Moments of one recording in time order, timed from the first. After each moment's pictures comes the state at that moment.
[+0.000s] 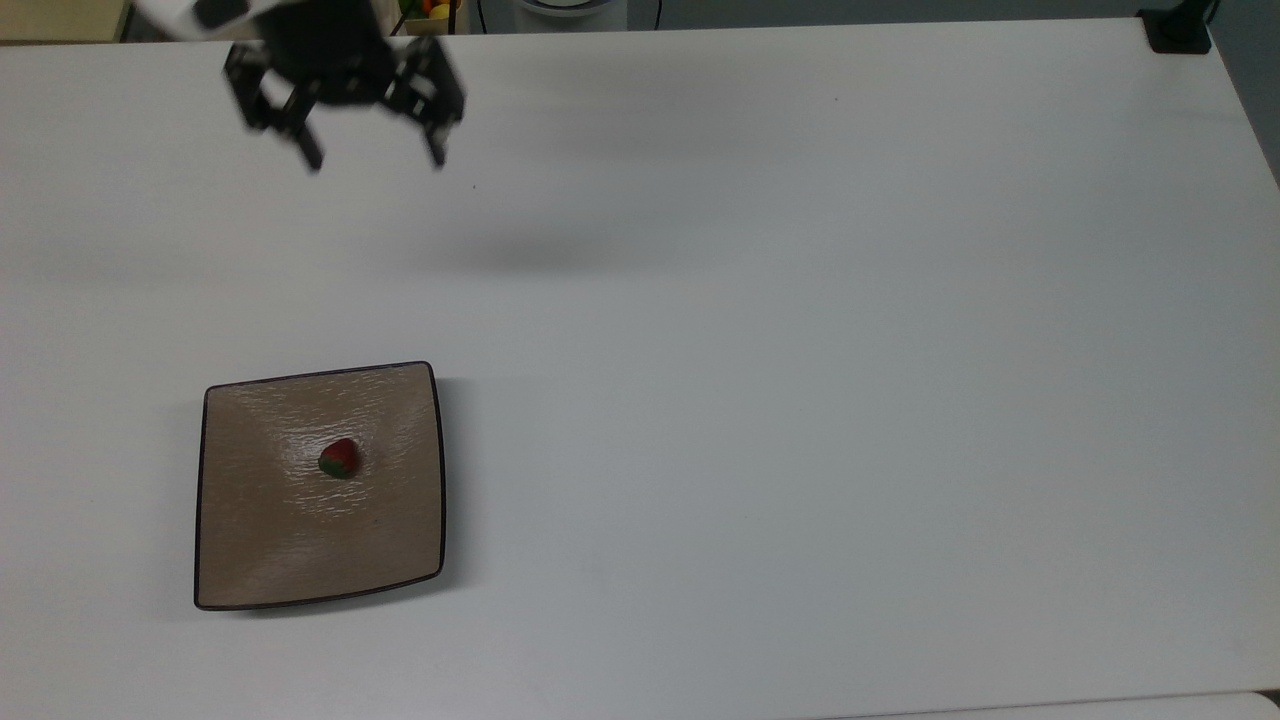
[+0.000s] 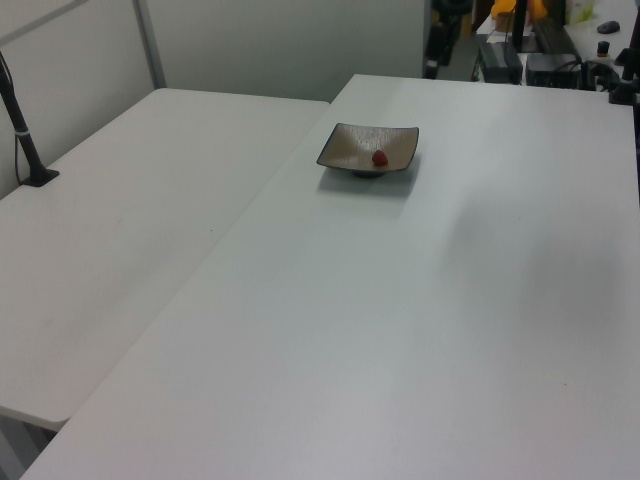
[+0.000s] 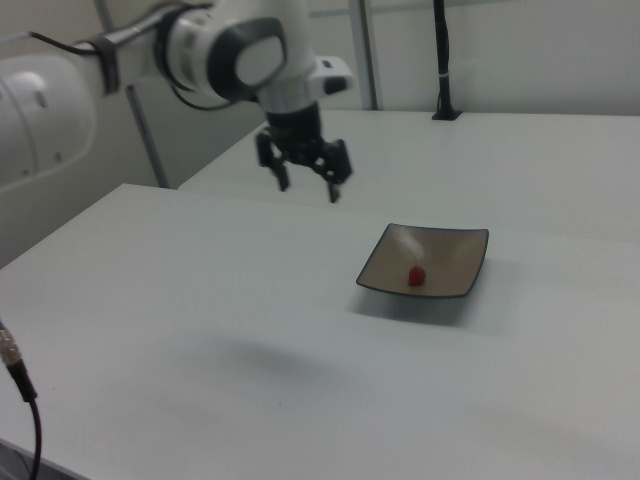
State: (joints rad) arm -0.07 0.22 -0.03 -1.43 0.10 1.76 -0.19
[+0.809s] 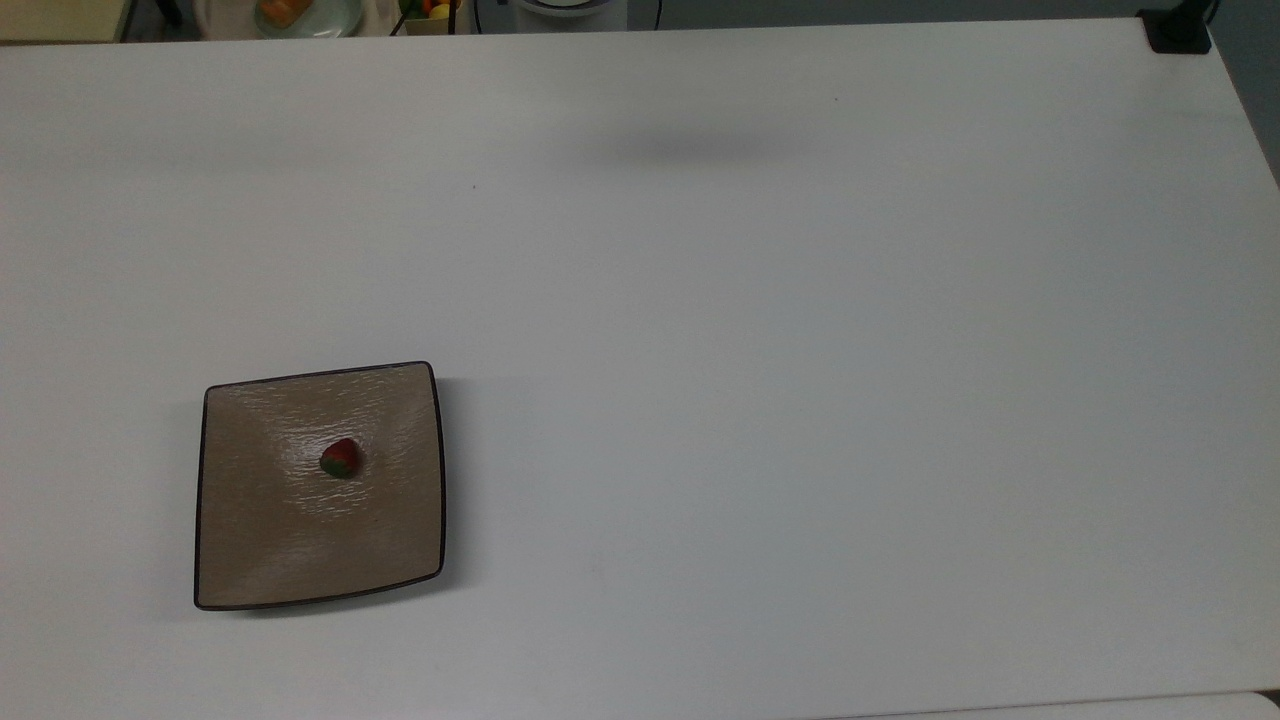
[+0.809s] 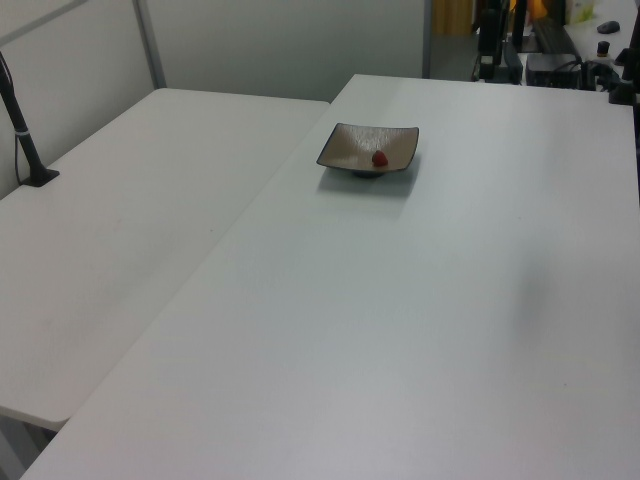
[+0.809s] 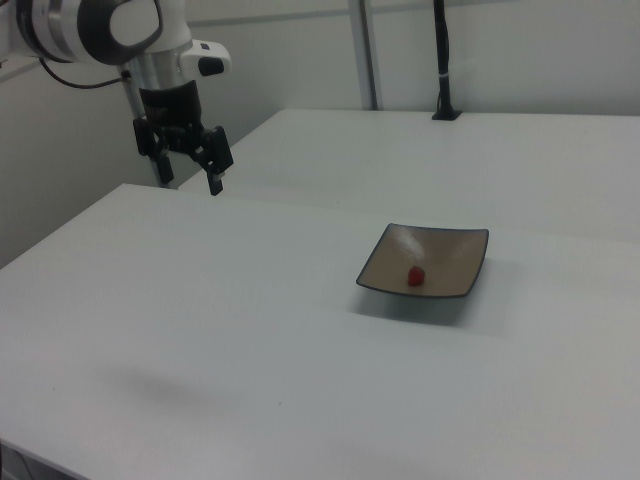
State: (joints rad) arm 0.14 -0.03 -0.03 -1.59 0.10 1.57 -0.02
